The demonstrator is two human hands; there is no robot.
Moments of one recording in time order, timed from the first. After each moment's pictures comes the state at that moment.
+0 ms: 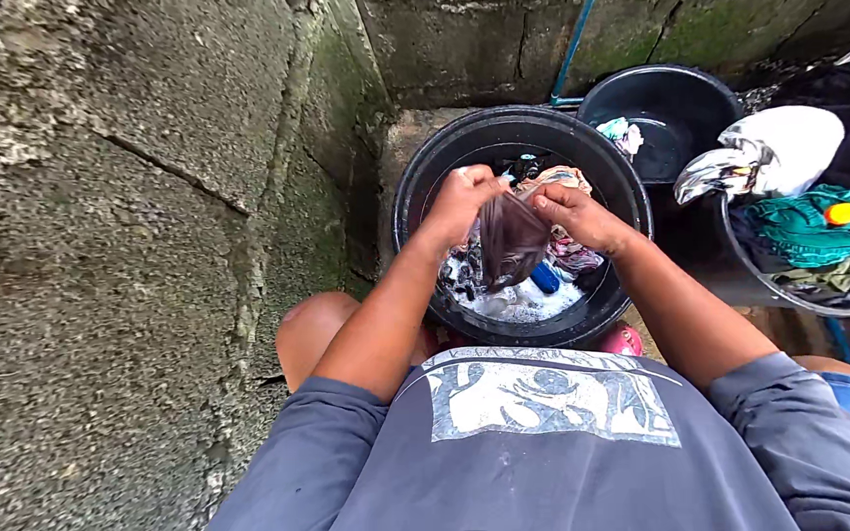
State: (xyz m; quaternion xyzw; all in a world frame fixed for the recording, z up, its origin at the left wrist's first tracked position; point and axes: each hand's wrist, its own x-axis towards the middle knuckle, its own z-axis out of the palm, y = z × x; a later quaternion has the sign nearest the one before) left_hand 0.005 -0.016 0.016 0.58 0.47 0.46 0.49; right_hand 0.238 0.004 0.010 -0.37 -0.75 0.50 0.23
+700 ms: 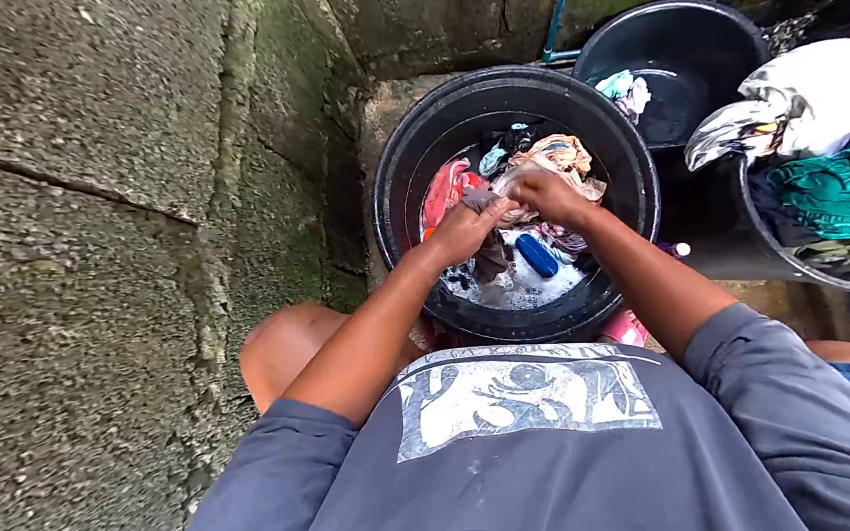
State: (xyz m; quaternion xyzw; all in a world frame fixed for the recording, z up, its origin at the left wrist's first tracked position) left_hand 0.024 -0.033 -0.019 0.70 0.49 0.26 0.44; right_hand 0.230 0.047 -0.069 -0.46 -0.75 0.45 0.14
